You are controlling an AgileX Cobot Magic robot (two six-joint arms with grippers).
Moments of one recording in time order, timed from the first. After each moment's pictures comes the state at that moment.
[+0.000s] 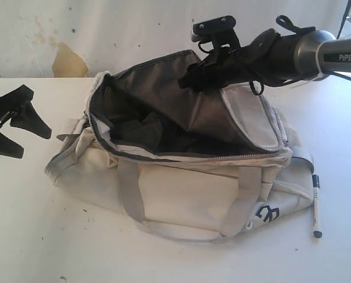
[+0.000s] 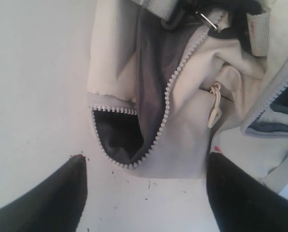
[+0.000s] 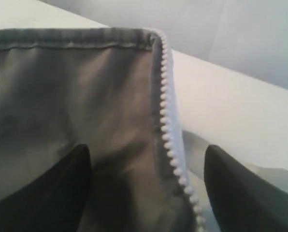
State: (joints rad) left arm 0.11 1.81 -1.23 -0.73 1.09 0.35; right arm 0.37 2.11 -1.56 0.79 0.17 -0.87
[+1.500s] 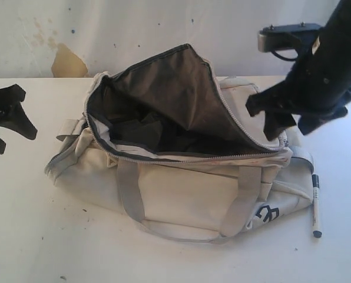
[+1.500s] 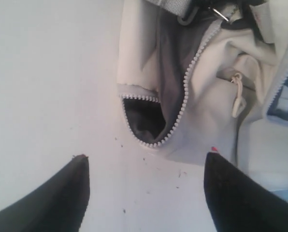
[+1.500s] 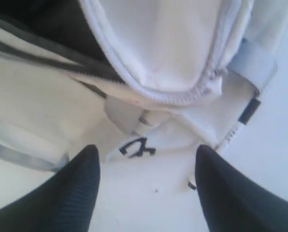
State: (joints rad) left arm 0.09 1.72 -1.23 -0.54 1.08 0.27; right arm 0.34 1.55 -1.29 0.01 1.10 0.05
